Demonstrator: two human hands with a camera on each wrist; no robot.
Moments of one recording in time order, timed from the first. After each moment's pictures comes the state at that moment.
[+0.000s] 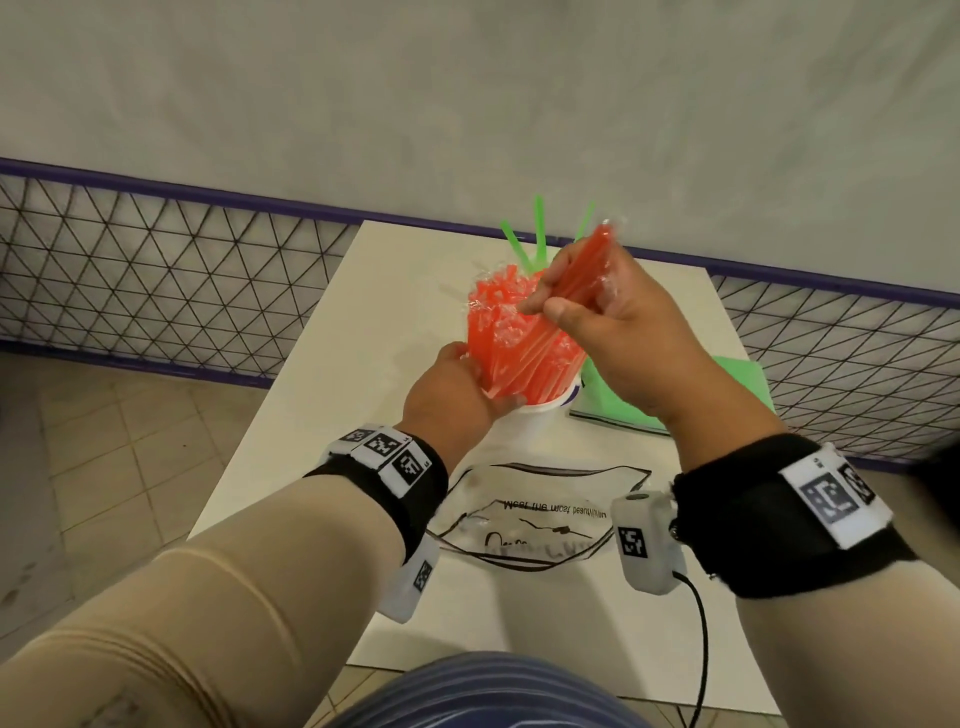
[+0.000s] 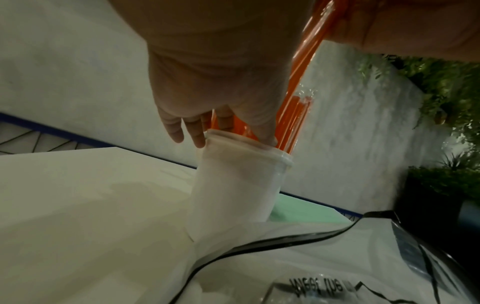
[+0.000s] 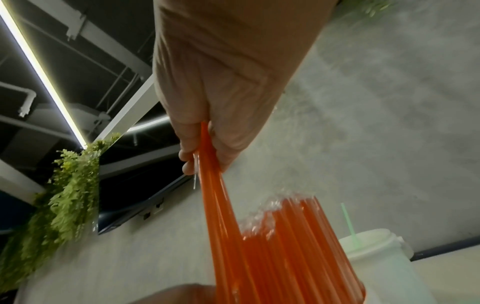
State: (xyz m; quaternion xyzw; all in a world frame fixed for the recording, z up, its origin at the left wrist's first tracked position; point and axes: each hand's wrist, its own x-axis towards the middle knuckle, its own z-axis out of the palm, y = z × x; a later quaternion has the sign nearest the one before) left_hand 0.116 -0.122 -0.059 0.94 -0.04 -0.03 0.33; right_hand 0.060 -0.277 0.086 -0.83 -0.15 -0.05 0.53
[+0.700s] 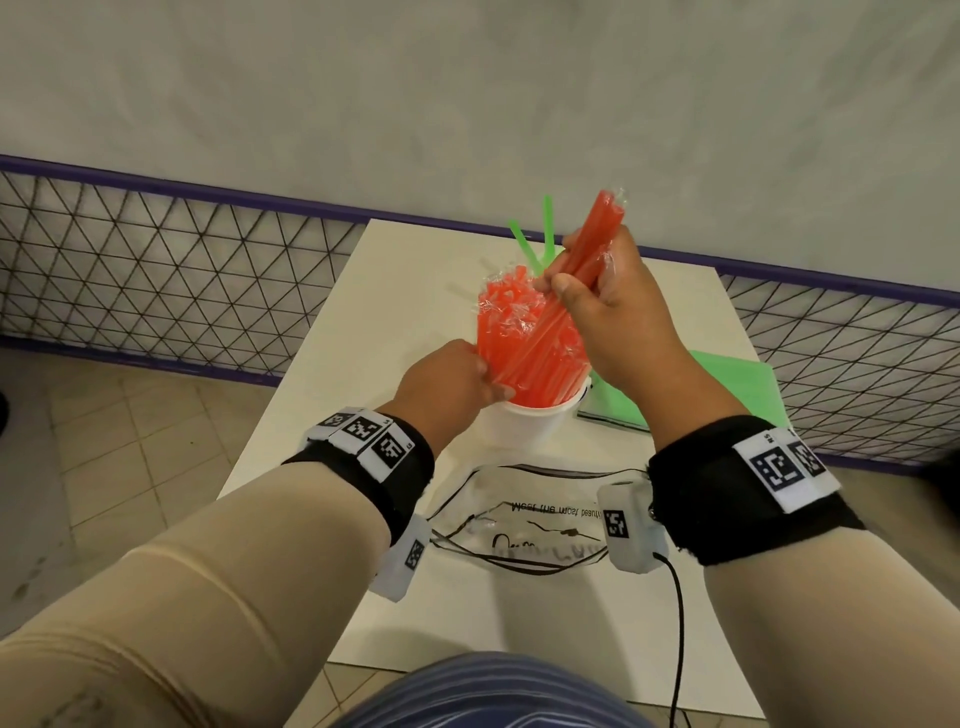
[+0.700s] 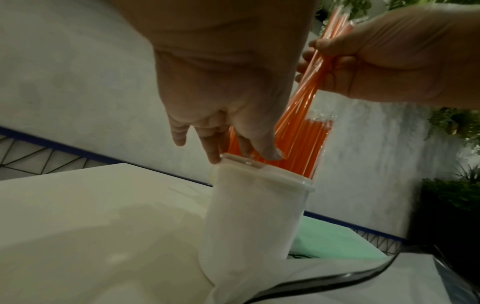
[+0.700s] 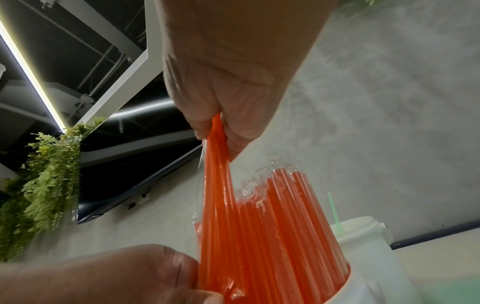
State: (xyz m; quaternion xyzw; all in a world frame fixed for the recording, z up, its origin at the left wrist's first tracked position) left_hand 0.122 -0.107 -0.036 0.94 -0.07 -0.07 0.31; right_hand 0.094 -0.268 0.069 -0.87 -0.06 -0.12 0.47
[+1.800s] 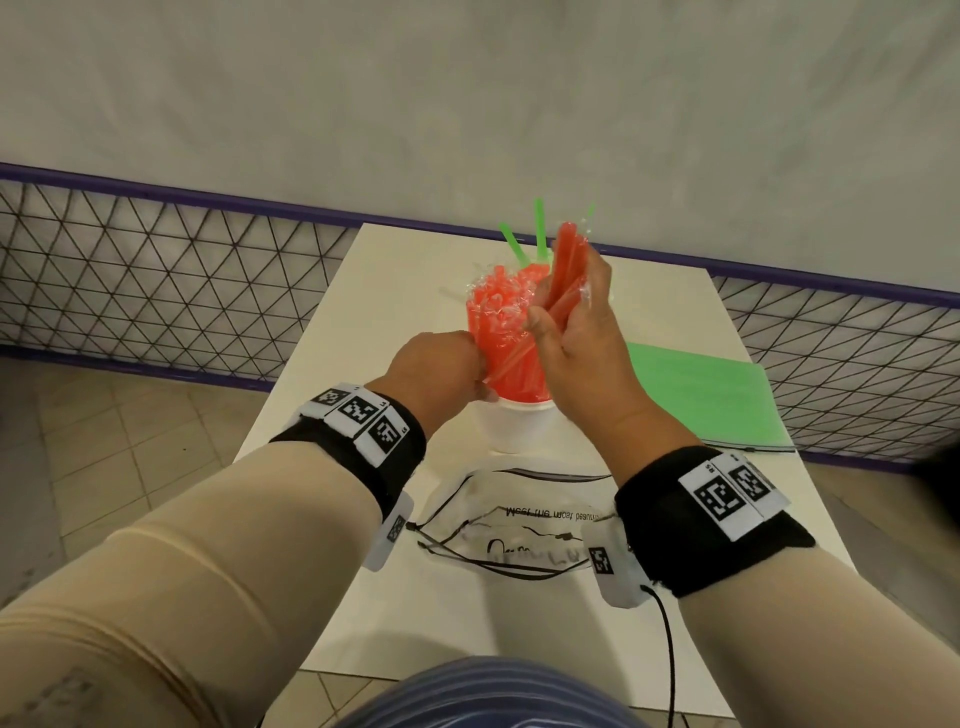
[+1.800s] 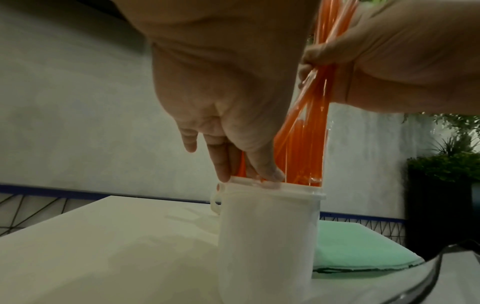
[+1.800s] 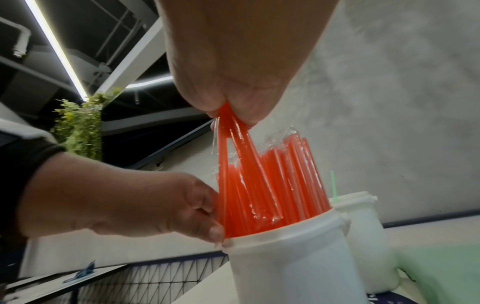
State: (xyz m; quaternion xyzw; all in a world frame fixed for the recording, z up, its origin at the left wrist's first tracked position) left_hand 0.145 -0.106 -0.016 0.97 -0.22 -0.06 0.04; right_hand 0.078 -0.252 0.046 -0.85 -0.09 -0.14 0.50
